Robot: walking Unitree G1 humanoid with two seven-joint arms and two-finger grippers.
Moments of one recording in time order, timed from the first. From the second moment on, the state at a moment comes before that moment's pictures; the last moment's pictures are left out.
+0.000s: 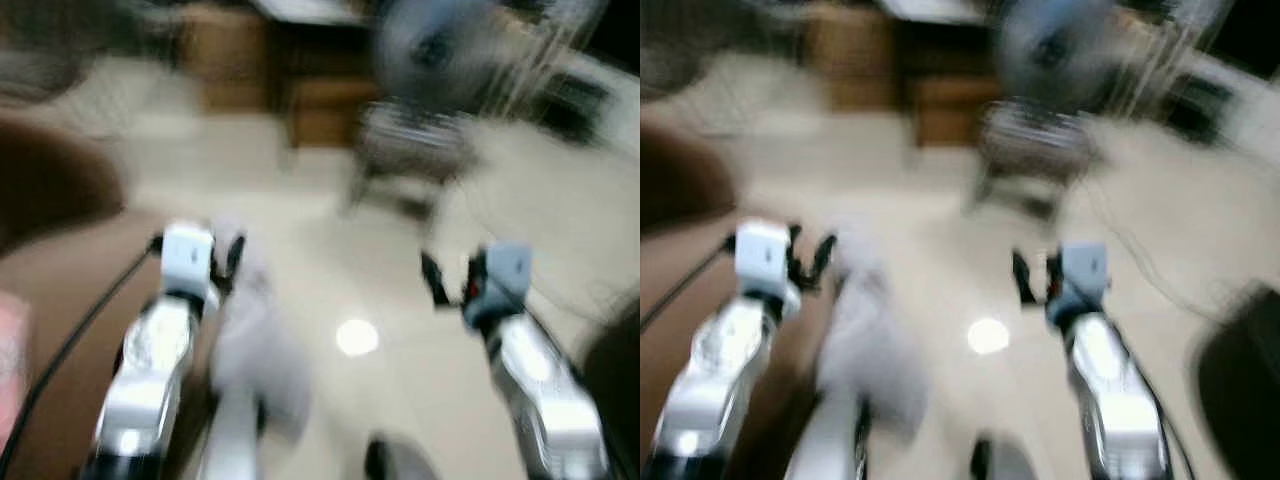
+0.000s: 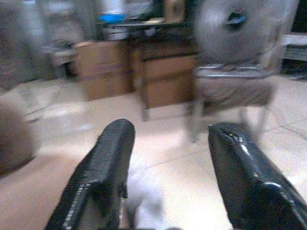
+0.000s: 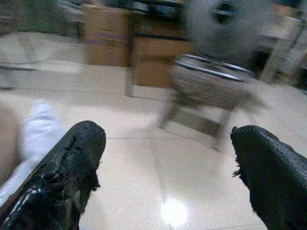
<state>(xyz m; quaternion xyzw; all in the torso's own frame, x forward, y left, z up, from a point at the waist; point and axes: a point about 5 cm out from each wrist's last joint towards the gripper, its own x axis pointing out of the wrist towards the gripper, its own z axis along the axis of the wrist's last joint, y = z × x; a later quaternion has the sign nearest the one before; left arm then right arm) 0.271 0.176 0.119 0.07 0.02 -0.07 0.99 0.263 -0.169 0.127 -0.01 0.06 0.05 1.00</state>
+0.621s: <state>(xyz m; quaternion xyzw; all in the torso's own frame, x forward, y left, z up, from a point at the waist) 0.267 0.180 0.113 0.11 0.03 -0.08 0.99 0.257 -0.167 0.115 -0.02 0.08 0.05 1.00</state>
